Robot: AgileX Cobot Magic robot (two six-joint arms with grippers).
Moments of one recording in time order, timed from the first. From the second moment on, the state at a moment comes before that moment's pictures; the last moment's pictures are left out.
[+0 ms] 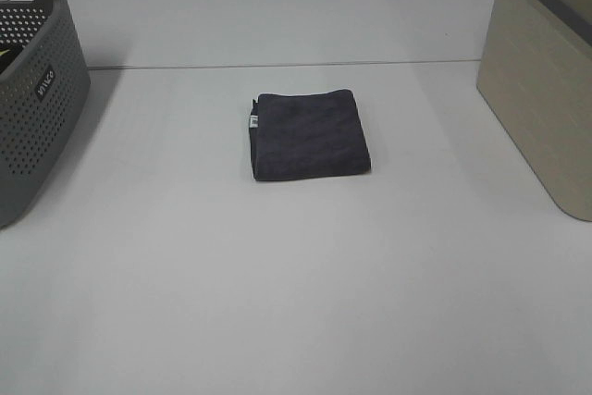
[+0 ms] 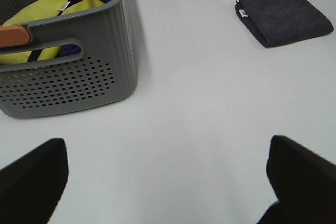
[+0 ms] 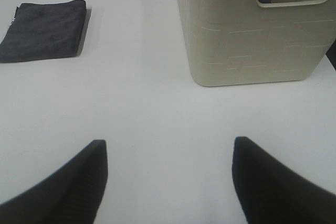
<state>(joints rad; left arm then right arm) -0.05 -0.01 -0.50 -0.10 1.05 0.09 -0.07 -0.01 -0.50 0.05 1.07 -0.09</state>
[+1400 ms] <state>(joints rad) -0.05 -0.01 -0.50 -0.10 1.05 0.09 -0.07 -0.01 -0.50 0.05 1.07 -0.09</state>
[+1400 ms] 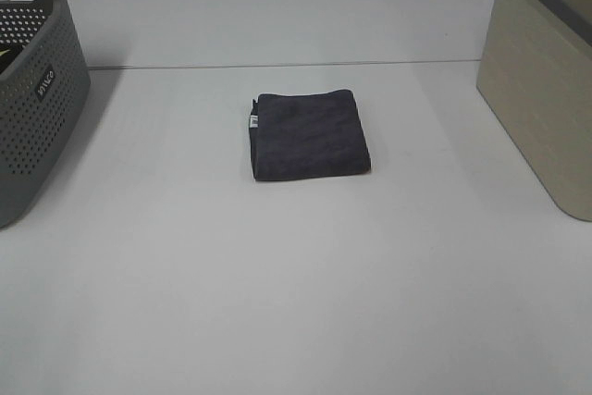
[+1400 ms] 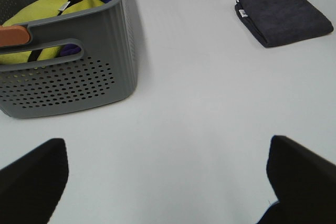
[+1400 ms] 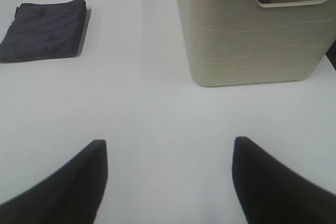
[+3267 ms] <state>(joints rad) -0.05 -0.01 -0.50 -0.10 1.05 0.09 -0.07 -0.01 -0.50 0.05 1.07 -0.09</state>
